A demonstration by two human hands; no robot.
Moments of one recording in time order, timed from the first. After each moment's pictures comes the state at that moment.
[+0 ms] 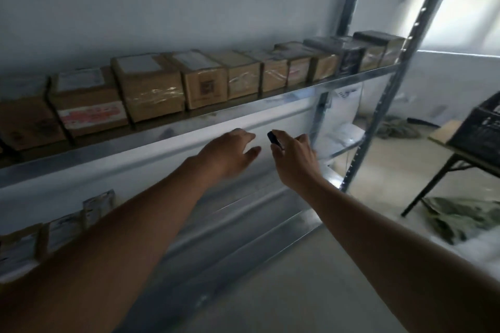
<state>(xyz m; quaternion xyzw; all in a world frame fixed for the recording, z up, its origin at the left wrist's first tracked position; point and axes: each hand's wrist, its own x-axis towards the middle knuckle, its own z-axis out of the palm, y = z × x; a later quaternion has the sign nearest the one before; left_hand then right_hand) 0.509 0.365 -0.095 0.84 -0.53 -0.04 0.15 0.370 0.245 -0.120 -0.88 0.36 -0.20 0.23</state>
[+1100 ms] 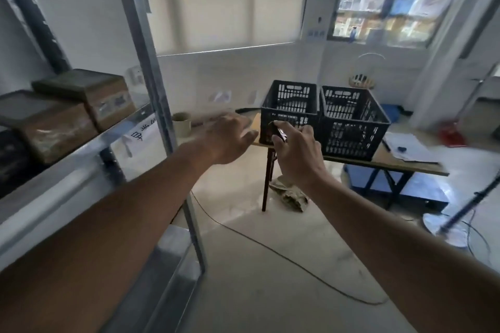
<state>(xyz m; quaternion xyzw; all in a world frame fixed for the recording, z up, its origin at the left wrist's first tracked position) 0.234 -0.317 -0.036 0.59 -0.80 -0.04 0.14 0.049 -0.304 -0.076 -0.69 0.65 -0.31 0.11</state>
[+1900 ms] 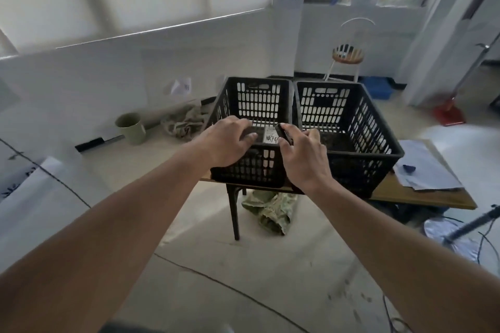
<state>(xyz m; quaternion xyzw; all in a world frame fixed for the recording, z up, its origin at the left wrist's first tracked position) 0.046 -0.810 -0.107 0.57 -0.80 -0.13 0.10 -0.144 -0.774 -0.154 -0.63 0.71 -0.29 0.12</state>
